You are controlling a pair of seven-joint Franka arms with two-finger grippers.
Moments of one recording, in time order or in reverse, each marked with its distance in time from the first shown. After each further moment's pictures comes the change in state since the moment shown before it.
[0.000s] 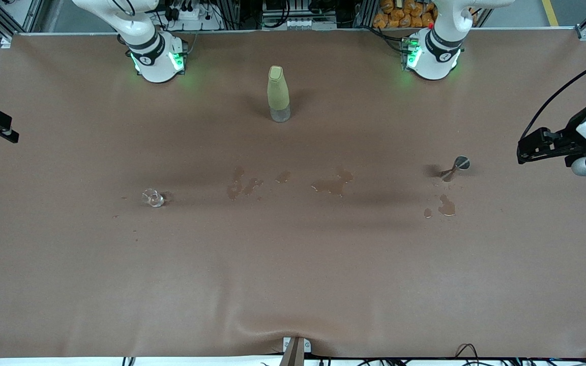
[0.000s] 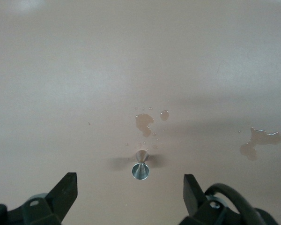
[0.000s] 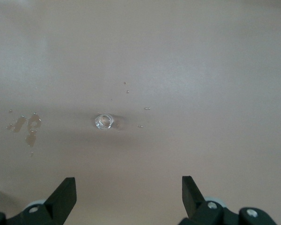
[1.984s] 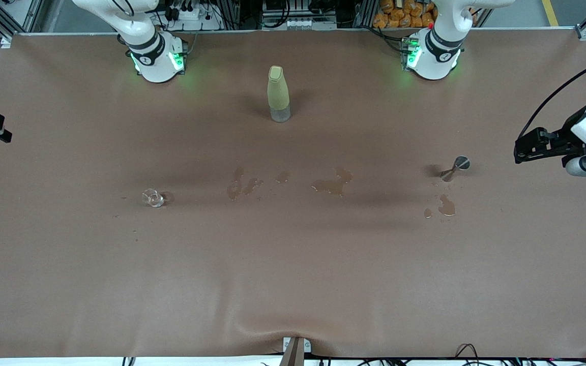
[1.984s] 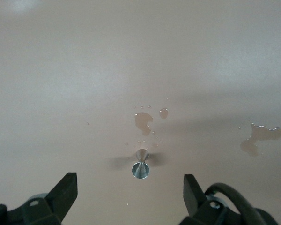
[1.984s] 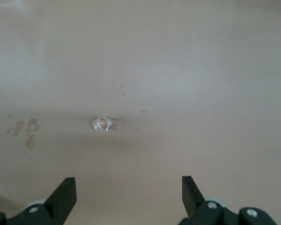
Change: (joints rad) left arm -0.004 0.000 -0.001 -0.008 0.000 0.000 0.029; right arm -0.003 0.000 -0.011 0.012 0.001 0.002 0.001
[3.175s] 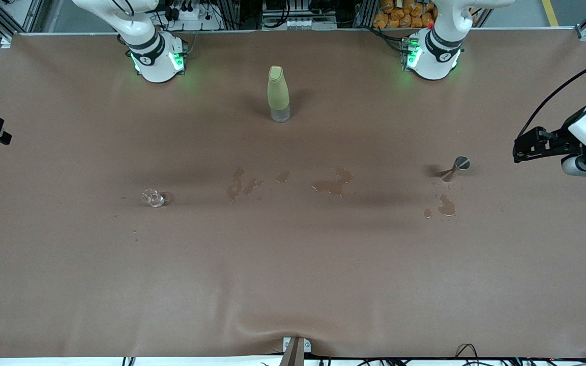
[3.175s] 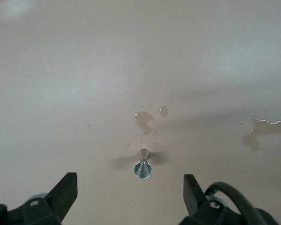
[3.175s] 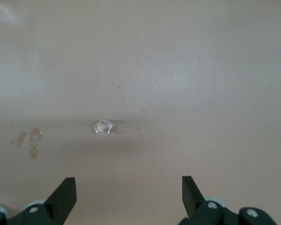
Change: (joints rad) left arm 0.000 0.001 0.000 -0.003 0.000 0.000 0.056; right arm 0.000 0.000 0.000 0.000 0.000 0.000 0.094
